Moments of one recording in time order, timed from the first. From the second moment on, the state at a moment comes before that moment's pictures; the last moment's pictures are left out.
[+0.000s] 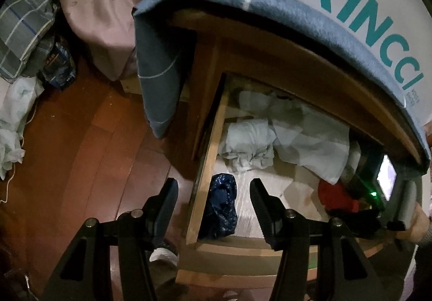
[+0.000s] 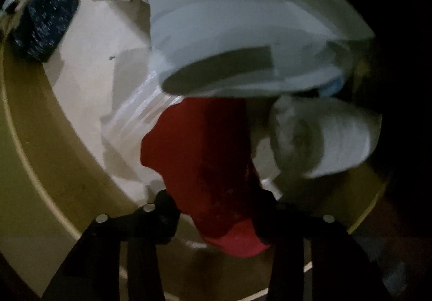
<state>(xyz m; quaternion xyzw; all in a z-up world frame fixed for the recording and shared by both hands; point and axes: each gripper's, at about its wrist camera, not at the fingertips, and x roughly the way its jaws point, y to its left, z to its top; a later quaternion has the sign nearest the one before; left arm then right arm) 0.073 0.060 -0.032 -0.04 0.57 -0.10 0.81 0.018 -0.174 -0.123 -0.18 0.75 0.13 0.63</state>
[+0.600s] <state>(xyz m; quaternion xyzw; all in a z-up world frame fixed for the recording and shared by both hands) 0.077 0.031 -0.068 -0.01 0.63 -0.12 0.77 -0.029 -0.237 -0.033 0.22 0.61 0.00 0.76</state>
